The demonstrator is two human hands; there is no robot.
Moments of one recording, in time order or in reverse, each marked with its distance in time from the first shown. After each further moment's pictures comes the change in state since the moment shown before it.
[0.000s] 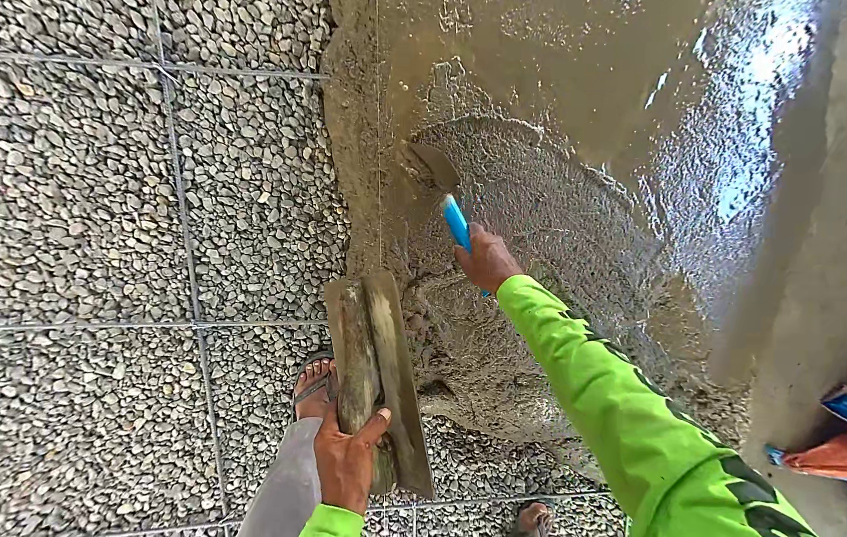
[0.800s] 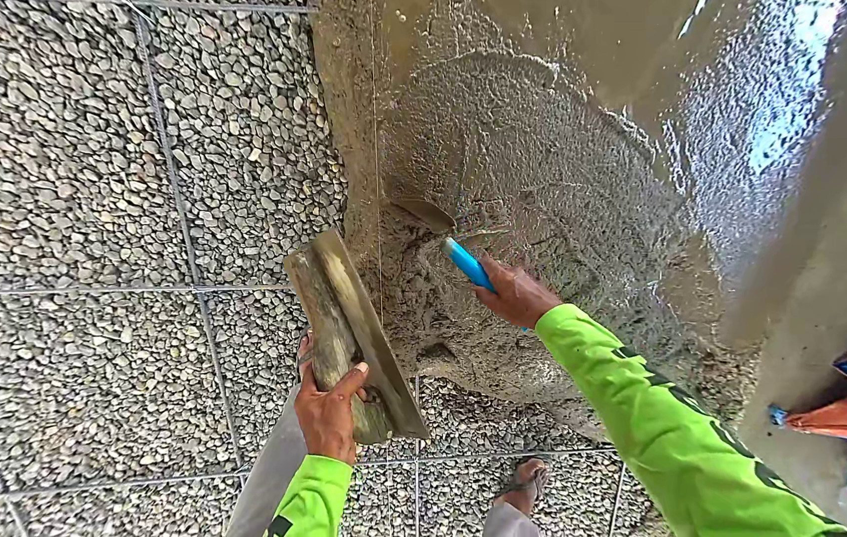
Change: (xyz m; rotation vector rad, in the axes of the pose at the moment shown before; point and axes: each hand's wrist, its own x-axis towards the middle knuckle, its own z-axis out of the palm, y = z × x) left_hand 0.005 -0.011 -0.012 -0.129 0.109 -0.051; right_hand -0.111 0.060 0.029 -0.068 -0.260 -0.122
